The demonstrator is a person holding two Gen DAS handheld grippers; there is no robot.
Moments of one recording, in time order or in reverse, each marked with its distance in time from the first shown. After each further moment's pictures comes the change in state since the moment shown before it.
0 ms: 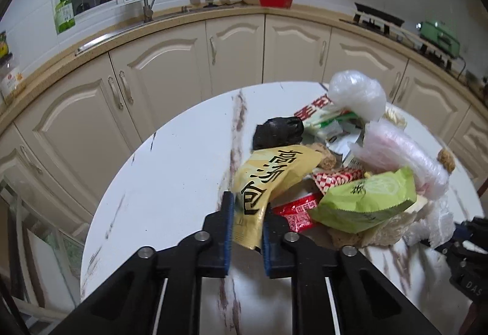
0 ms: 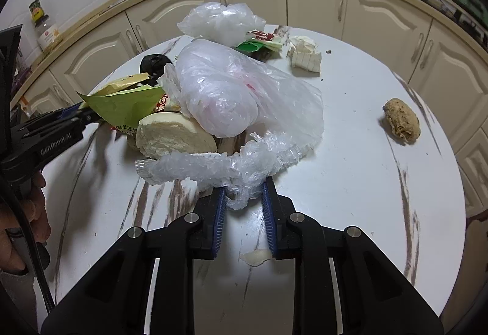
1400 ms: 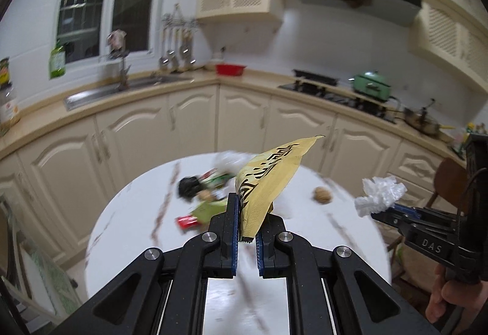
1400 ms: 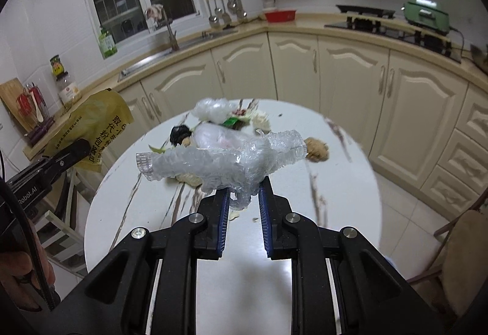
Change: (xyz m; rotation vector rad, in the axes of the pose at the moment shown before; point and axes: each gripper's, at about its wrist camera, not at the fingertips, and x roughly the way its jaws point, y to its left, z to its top) left arm -0.248 -0.094 -0.063 0.030 -0.300 -0.161; right arm -0.173 -0.047 -0.042 0.080 -0.303 0.024
